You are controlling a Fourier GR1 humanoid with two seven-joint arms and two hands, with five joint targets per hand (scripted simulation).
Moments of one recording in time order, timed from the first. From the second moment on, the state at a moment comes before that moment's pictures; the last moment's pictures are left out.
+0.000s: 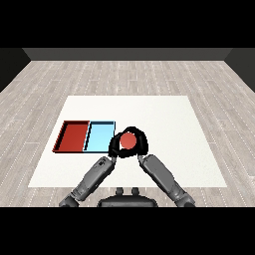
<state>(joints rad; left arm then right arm) -0.38 0.02 -0.56 -1.24 0.37 0.53 -0.33 -0.42 -0.01 0.54 -1.51 -0.23 -0.52 -0.34</state>
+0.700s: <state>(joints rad) -0.37 0.01 -0.54 -1.20 0.39 0.59 -0.45 -0.44 0.00 0.54 -1.48 -0.25 -0.51 -0.32</state>
